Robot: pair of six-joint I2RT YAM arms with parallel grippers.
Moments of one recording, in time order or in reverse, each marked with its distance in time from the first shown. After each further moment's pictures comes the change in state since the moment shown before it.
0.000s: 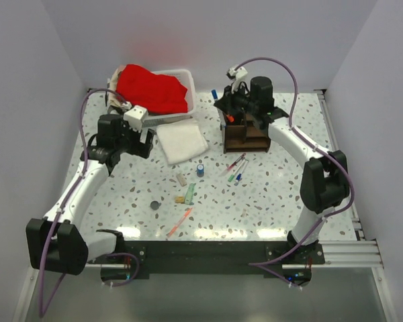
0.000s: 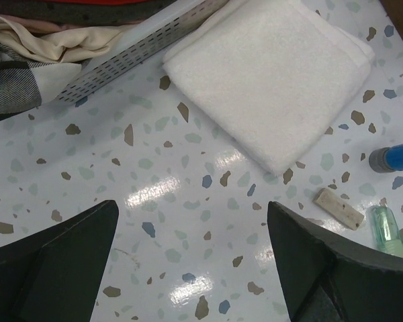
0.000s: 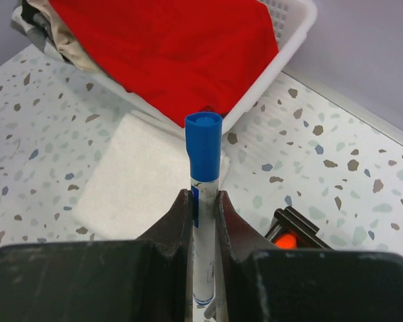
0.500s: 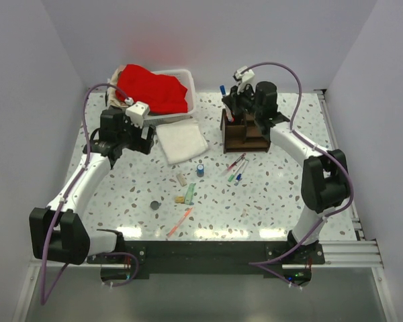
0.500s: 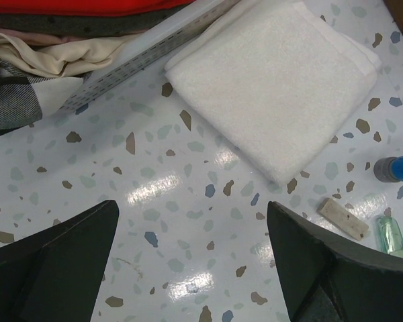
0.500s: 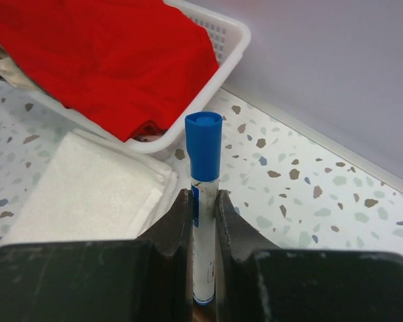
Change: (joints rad) left arm 0.000 0.082 0.058 0.002 -0.001 0.001; right arm -0.041 0.000 -0.114 0.221 0.098 -0.046
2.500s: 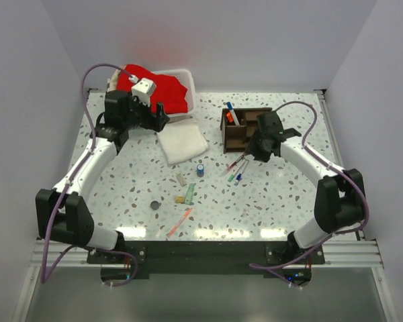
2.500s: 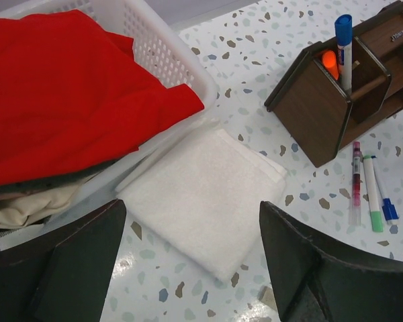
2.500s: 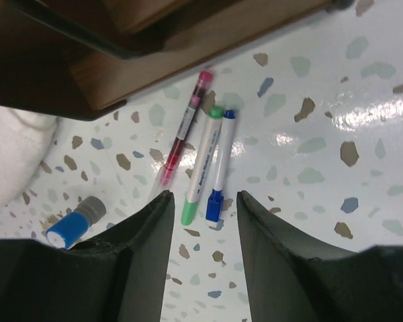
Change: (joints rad) left arm -0.047 0.162 0.189 0.213 0.181 -0.153; right arm -0.011 -0.221 -0.220 -0.818 0.389 0.783
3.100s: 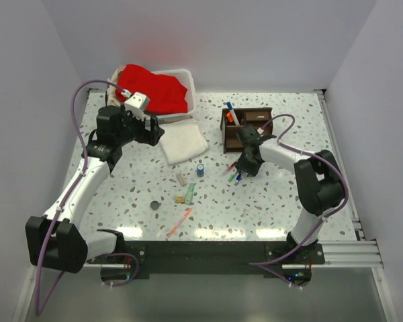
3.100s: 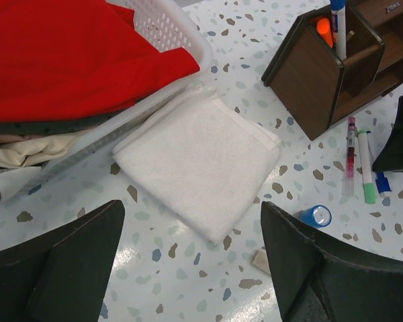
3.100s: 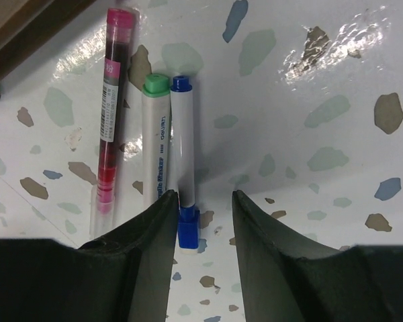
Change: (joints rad) left arm 0.012 -0.219 -0.192 -0.021 -0.010 -0.005; right arm 0.124 0.206 -0.028 -0.051 0.135 0.206
